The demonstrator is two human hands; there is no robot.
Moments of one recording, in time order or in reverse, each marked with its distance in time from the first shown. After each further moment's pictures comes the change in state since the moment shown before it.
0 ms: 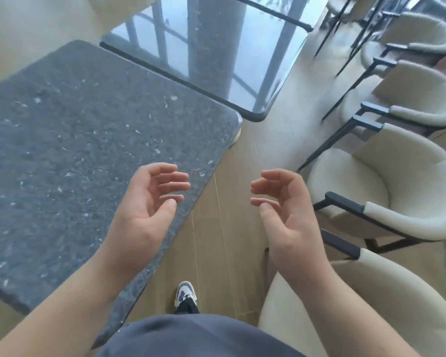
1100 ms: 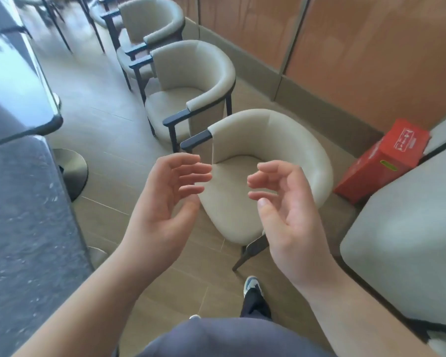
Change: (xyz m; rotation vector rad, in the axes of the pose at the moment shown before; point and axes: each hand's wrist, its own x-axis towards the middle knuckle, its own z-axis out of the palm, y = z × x) left_hand -0.200 0.066 0.102 -0.069 -1.070 0.133; right_hand -0.361 -0.061 0.000 -0.130 0.975 0.014
